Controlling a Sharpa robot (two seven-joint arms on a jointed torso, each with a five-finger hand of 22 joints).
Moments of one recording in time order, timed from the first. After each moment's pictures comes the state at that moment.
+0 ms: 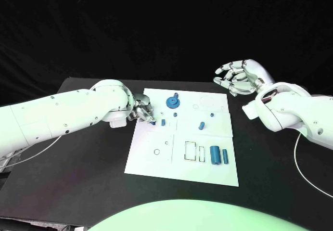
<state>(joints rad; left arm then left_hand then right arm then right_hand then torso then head) 1.27 -0.72 -0.07 1.41 -1.12 0.23 -0.46 1.12 -0.16 0.75 0.20 0.26 0.80 0.06 0.86 0.65 1.23 -0.02 1.08 0.68 1.46 -0.07 1.52 1.31 0.08 1.42 0.03 1.40 1.27 1.29 -0.88 -0.13 1.49 -0.76 -0.55 0.21 1.28 -0.19 0.37 0.26 0.25 0.79 0.17 0.24 0.58 1.04 0.08 0.82 0.77 1.40 0.00 1.20 1.05 0.13 1.22 0.11 0.88 1.12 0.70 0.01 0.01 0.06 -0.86</state>
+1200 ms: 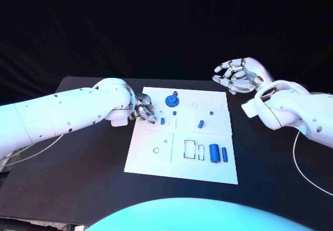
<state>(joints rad) 1.27 -0.69 -0.08 1.40 -1.12 0.25 -0.49 1.05 -0.16 0.78 0.18 0.26 0.83 0.05 0.89 0.65 1.26 -0.03 1.11 0.71 1.47 -0.08 1.53 1.31 0.08 1.42 0.03 1.41 1.28 1.29 -0.88 -0.13 1.49 -0.76 -0.55 0.21 1.28 -0.19 0.36 0.26 0.25 0.79 0.17 0.24 0.58 1.04 0.08 0.83 0.77 1.40 0.00 1.20 1.05 0.13 1.22 0.11 0.88 1.12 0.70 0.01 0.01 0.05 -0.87</state>
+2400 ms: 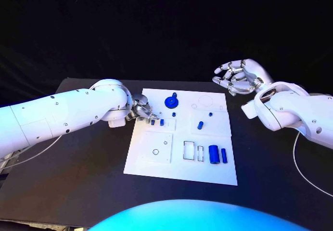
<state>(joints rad) 1.27 -0.70 -0.07 1.38 -1.11 0.24 -0.49 0.84 -0.20 0.58 0.29 0.25 0.86 0.03 0.90 0.63 1.27 -0.03 1.12 0.72 1.47 -0.09 1.53 1.31 0.08 1.43 0.02 1.40 1.29 1.29 -0.89 -0.13 1.49 -0.76 -0.55 0.21 1.28 -0.19 0.36 0.26 0.26 0.79 0.17 0.24 0.58 1.04 0.08 0.83 0.77 1.40 0.00 1.20 1.04 0.13 1.22 0.11 0.87 1.12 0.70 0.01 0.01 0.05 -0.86</state>
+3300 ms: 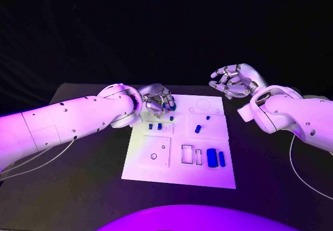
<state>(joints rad) 1.26 -0.64 -0.08 1.36 -1.10 -0.13 -0.05 1.32 -0.23 0.57 0.12 0.25 0.60 0.17 0.67 0.44 0.77 0.11 0.72 0.33 1.15 0.04 1.05 0.81 0.17 1.07 0.13 0.81 0.59 1.29 -0.88 -0.13 1.48 -0.76 -0.55 0.22 1.28 -0.19 0.36 0.27 0.26 0.79 0.17 0.24 0.58 1.04 0.08 0.83 0.77 1.40 0.00 1.20 1.04 0.13 1.22 0.11 0.87 1.11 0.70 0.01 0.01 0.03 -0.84</state>
